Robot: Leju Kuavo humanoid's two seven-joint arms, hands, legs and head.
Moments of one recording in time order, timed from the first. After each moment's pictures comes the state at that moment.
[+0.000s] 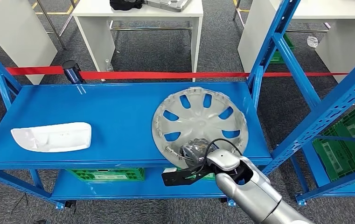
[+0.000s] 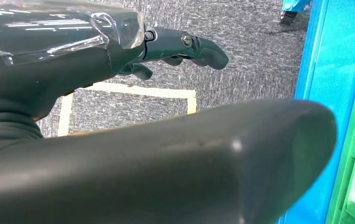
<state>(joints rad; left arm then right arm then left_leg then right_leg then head) -0.02 -0.27 1.22 -0.86 -0.88 -0.41 -0.28 -0.45 -0.15 0.85 -1.35 1.06 0.40 0.20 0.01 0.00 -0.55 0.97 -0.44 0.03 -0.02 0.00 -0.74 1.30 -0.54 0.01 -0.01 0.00</state>
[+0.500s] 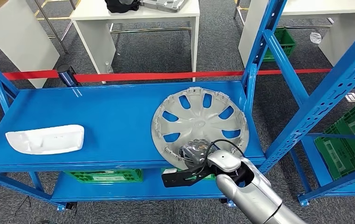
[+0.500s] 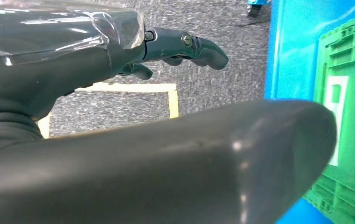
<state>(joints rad) 0.00 -0.28 1.19 -0.87 -0.90 -0.45 -0.39 -0.40 -0.13 0.78 -1.38 1.12 0.41 0.17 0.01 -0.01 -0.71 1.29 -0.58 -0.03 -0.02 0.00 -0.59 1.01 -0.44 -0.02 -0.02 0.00</state>
